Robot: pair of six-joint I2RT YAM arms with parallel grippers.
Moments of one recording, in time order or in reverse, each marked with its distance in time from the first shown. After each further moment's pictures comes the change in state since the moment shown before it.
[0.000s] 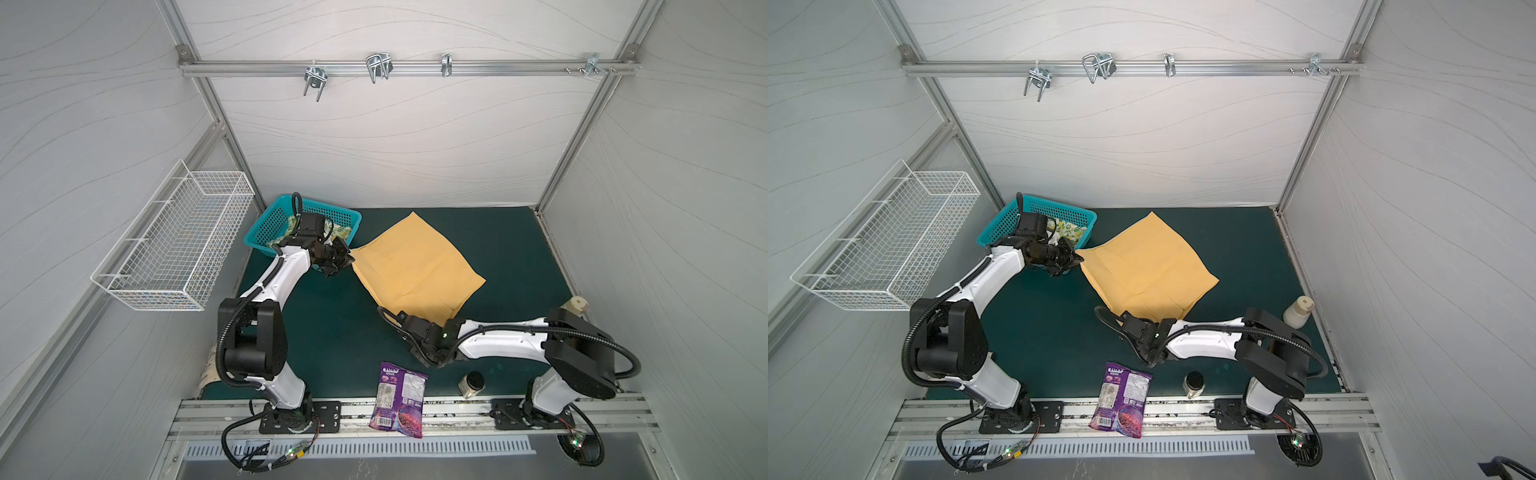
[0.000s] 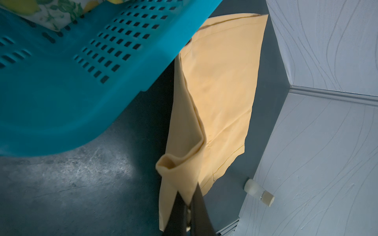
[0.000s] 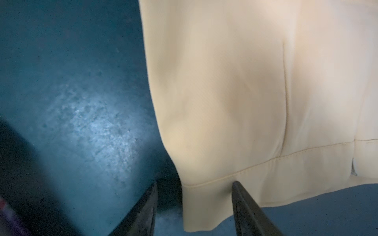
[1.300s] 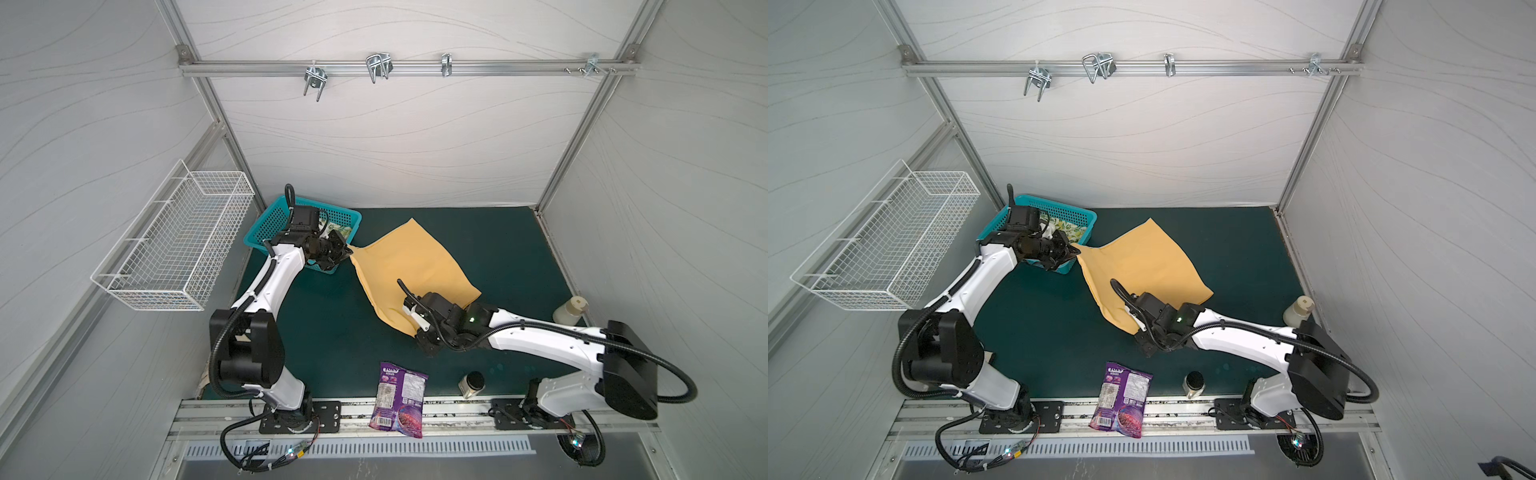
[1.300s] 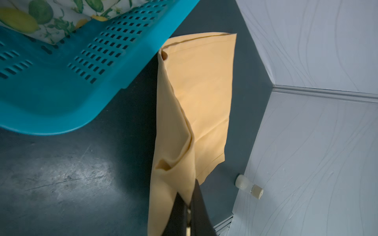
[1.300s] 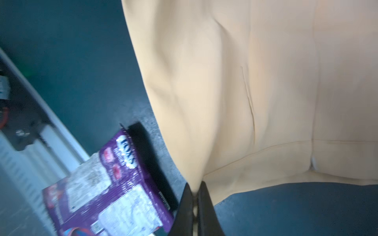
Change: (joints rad) left arm 0.013 -0.099 0.056 -0.054 0.023 0.008; right arm -0.081 -0.277 0.069 -0.147 -0.333 0.073
